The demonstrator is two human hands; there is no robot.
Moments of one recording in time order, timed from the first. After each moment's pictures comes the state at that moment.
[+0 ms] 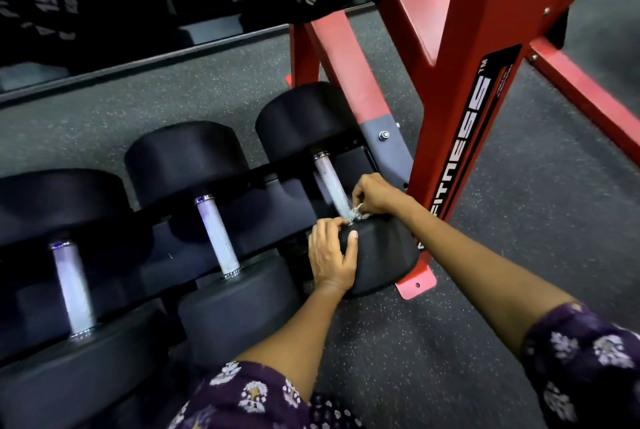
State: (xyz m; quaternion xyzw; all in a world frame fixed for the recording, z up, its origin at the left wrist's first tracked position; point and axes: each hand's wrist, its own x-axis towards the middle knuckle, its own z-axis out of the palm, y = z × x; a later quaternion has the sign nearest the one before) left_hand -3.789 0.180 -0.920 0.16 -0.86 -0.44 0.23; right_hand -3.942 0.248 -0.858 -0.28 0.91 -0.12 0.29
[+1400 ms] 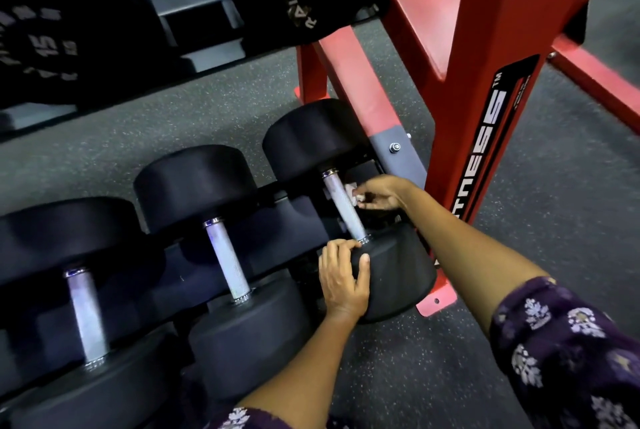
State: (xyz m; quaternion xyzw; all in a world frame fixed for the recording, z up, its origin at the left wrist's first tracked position) left_hand -3.788 0.180 -0.929 0.14 -0.87 -0.41 0.24; right_hand -3.982 0.219 -0.870 0.16 0.68 -0.54 0.47
